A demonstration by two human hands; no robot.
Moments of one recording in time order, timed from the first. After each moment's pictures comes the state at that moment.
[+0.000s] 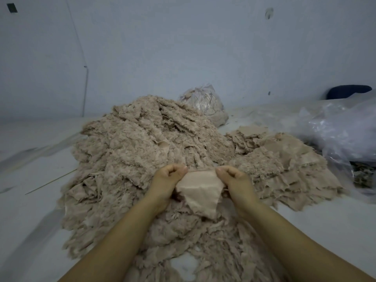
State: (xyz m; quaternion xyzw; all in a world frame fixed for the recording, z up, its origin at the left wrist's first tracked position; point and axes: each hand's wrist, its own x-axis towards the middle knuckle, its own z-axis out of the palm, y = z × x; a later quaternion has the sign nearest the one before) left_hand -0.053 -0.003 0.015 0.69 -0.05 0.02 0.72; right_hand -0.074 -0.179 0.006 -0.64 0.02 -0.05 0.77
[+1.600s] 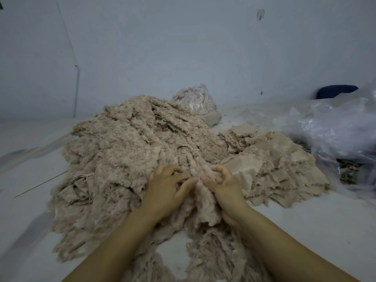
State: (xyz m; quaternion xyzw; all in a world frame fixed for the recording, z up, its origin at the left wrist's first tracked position) left_hand -0.069 -0.006 0.011 0.93 -0.20 0.20 0.22; right_hand -0.092 -0.168 0.005 -0.61 0.00 -0.03 0.80
